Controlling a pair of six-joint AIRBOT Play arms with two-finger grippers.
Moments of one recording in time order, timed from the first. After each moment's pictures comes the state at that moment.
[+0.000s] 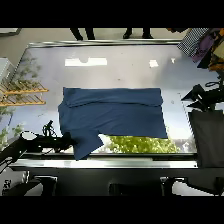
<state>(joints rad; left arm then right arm) 0.07 -1.13 0.37 0.66 -0.93 -1.39 -0.46 -1.42 1.45 -1.02 1.53 1.56</state>
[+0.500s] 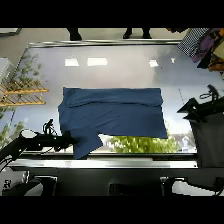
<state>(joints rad) 0.06 -1.13 0.41 0.65 -0.97 -1.39 -0.52 -1.47 1.23 -1.02 1.51 1.42</state>
